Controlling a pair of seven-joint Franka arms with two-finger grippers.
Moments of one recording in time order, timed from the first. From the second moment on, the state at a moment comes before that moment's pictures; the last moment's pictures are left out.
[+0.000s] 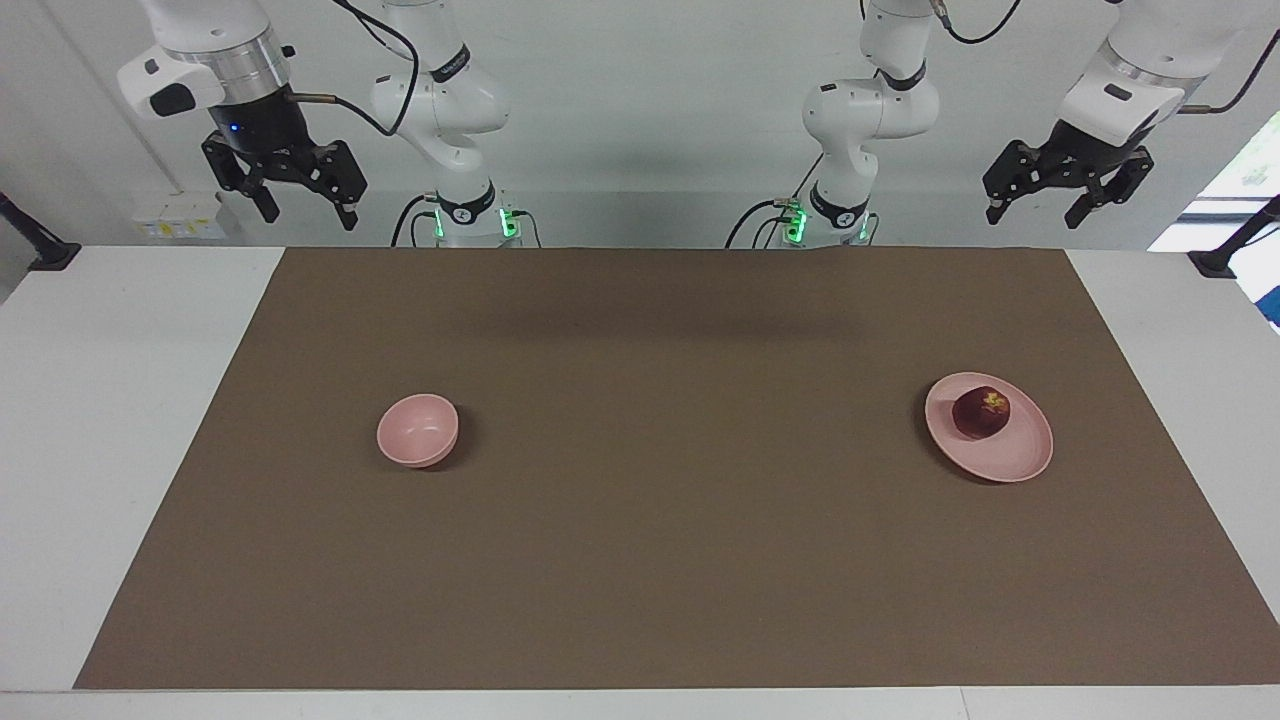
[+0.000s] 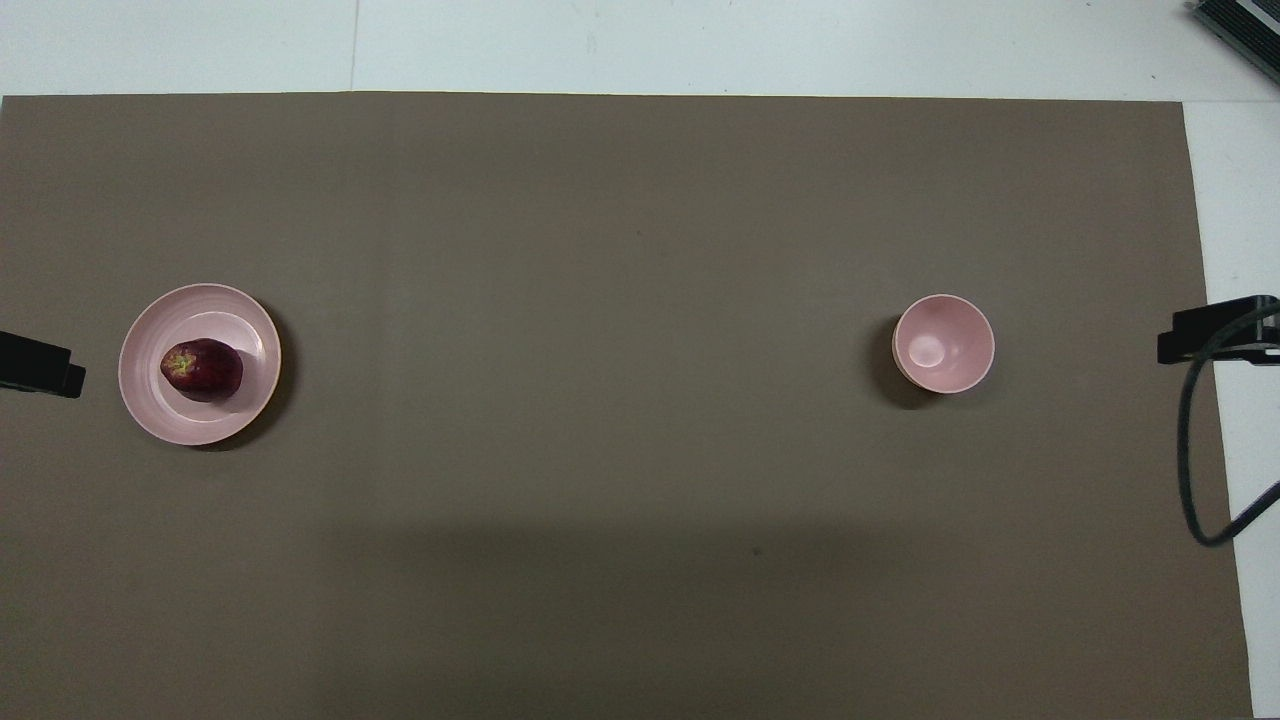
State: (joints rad) left arm 0.01 -0.04 -0.05 -1.46 0.01 1.36 0.10; right arm 0.01 -0.07 -0.02 -1.52 -0.02 1.47 0.11
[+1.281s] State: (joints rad) left arm 0.01 -0.05 -0.05 -1.48 0.01 1.39 0.10; right arm 0.01 -0.07 -0.03 -1.52 -0.02 1.47 0.11
